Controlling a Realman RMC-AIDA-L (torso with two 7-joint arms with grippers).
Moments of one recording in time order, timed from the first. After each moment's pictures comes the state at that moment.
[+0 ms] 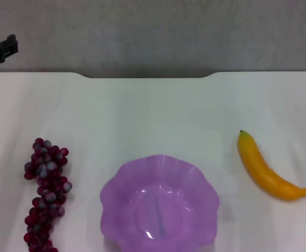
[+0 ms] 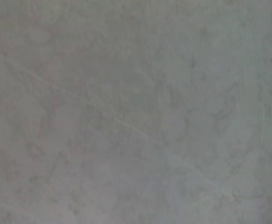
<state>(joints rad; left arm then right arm) -0.21 -2.03 -1.69 -1.57 2.78 -0.50 0.20 0.14 2.01 -1.49 -1.32 0.80 0.34 -0.42</state>
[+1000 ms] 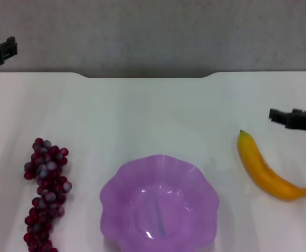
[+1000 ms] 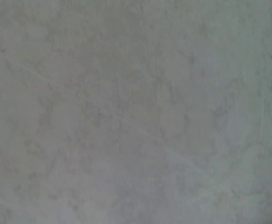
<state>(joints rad) -0.21 -2.03 -1.70 -1.58 2.79 -0.52 0.20 0.21 2.01 -1.51 -1.33 0.81 0.63 -0.34</state>
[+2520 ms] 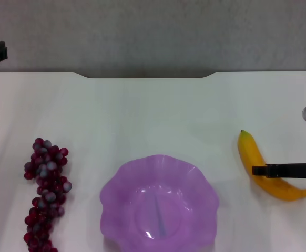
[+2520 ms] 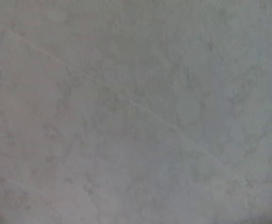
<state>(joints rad) -0.20 -2.03 -1.73 -1.58 2.79 -0.55 0.19 0.43 2.01 -1.52 -0.88 0.79 0.72 -0.33</state>
